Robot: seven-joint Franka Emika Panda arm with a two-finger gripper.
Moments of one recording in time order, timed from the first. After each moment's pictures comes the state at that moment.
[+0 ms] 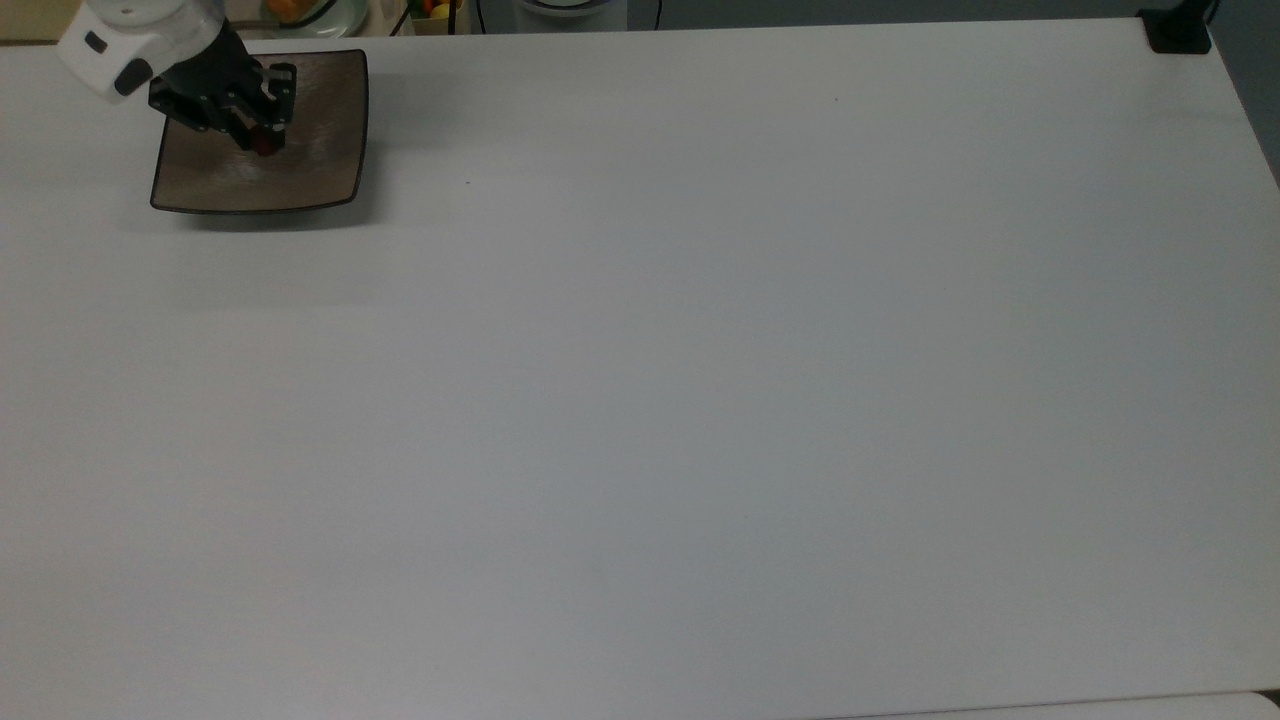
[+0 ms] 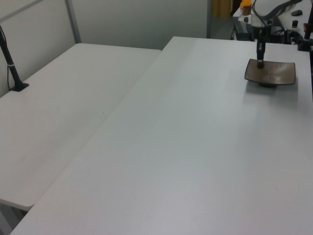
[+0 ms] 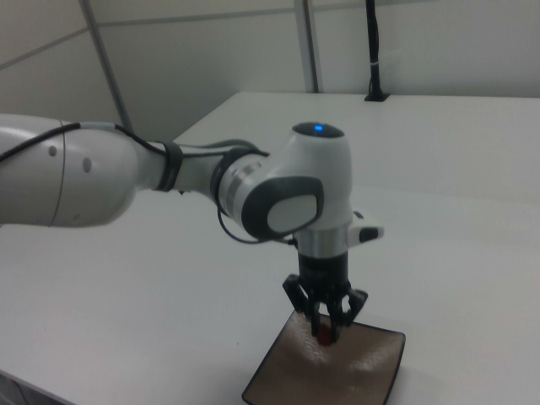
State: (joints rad) arm -0.33 0.16 -0.10 -1.94 -0.02 1.99 -0.59
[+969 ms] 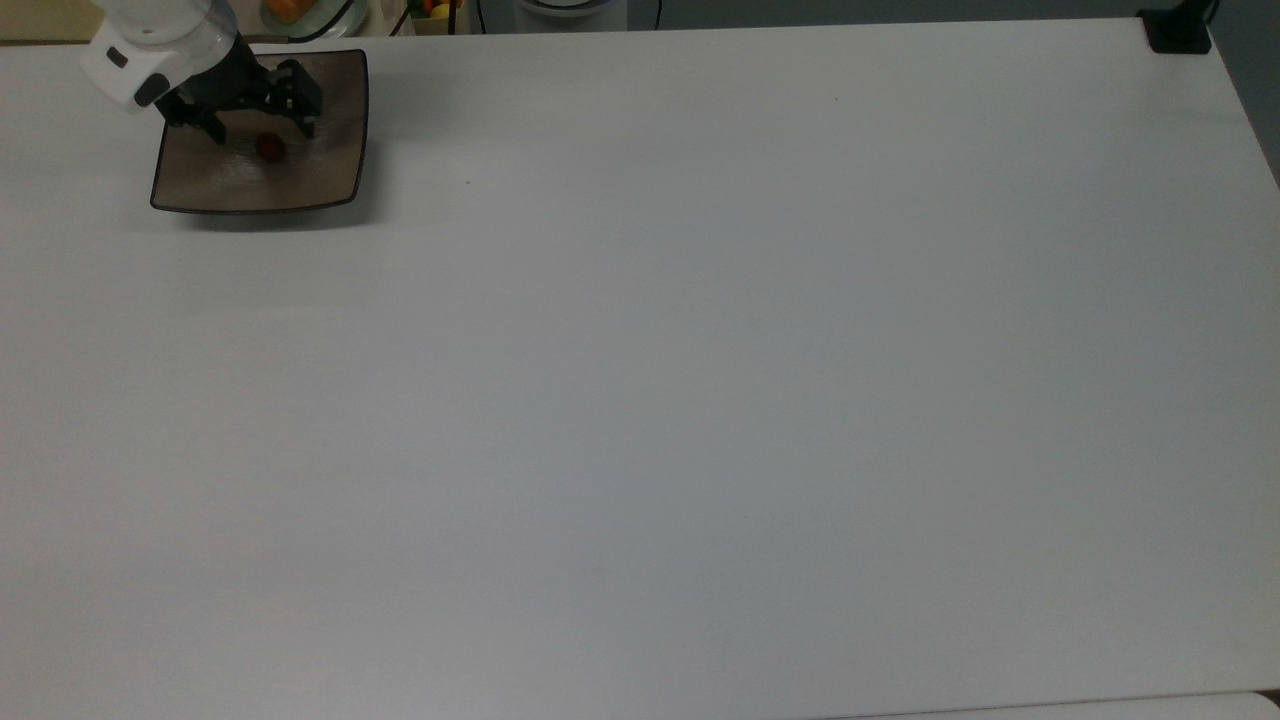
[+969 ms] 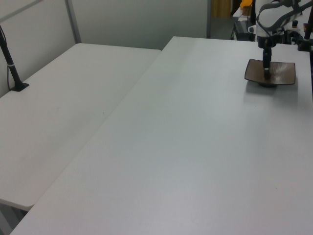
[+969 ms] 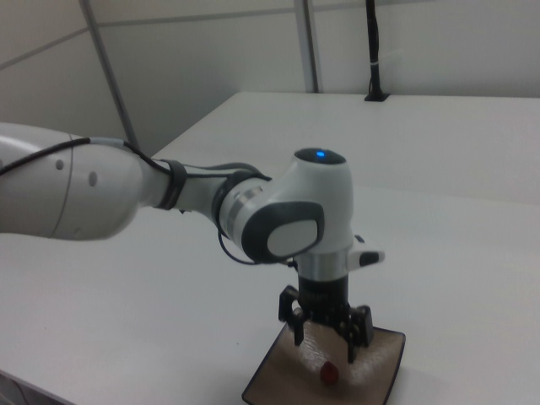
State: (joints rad) arm -0.36 0.16 -0.09 -2.02 -0.05 2.05 -0.58
